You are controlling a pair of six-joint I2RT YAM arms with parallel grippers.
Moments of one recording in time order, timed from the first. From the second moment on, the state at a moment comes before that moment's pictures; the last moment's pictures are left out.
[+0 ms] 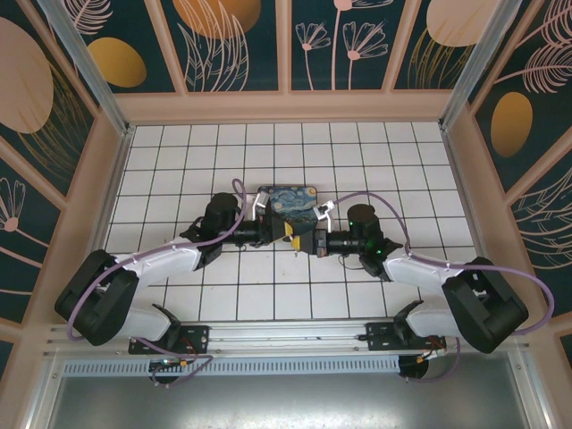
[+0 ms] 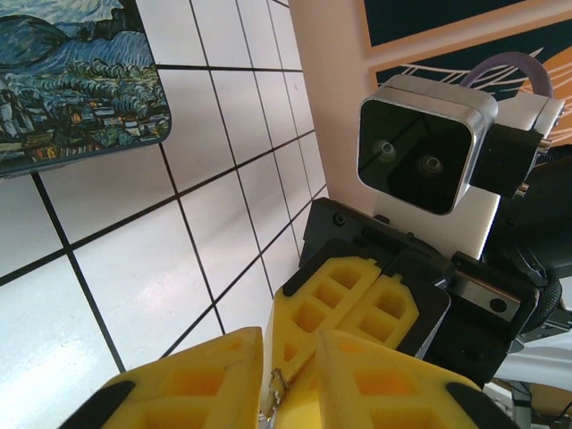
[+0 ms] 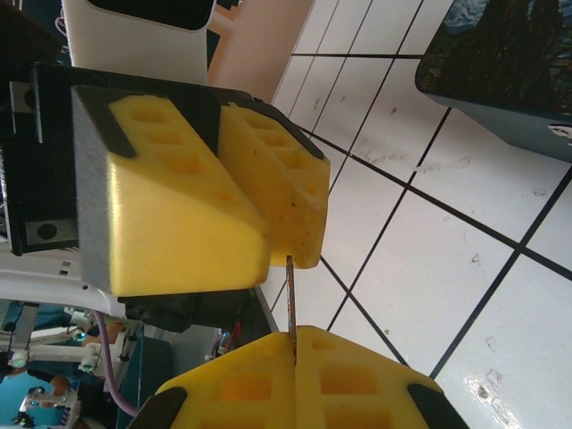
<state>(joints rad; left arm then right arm) -0.63 1.39 0.60 0.39 0.73 -1.01 0.63 1.28 0.43 0.50 -0.79 0.80</state>
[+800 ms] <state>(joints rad) -0.63 1.39 0.59 0.40 0.74 -1.01 0.61 1.31 0.43 0.57 -0.81 0.84</state>
